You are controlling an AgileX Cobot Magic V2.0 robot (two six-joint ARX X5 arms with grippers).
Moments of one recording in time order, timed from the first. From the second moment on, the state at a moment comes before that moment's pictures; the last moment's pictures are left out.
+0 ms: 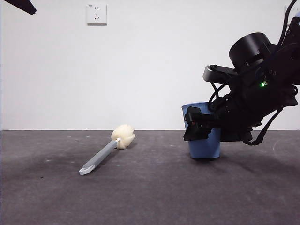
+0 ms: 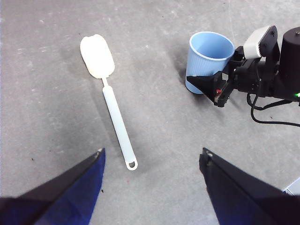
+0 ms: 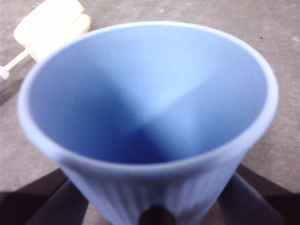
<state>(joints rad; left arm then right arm) -0.55 0.95 1.08 -0.78 0.03 -0.20 0.41 1.80 0.71 0.58 -0.05 0.00</state>
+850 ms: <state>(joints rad) -0.55 0.95 1.08 -0.78 0.03 -0.20 0.41 1.75 0.70 0.37 -0.05 -0.01</state>
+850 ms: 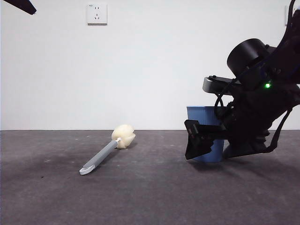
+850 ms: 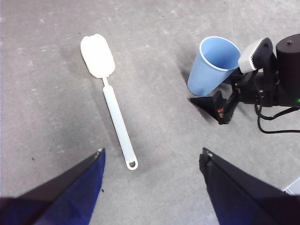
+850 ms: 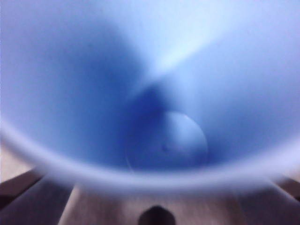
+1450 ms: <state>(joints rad) -0.55 0.95 1.08 -0.83 0.07 -0.20 0.44 1.14 0.69 -0.42 -0.10 0.09</state>
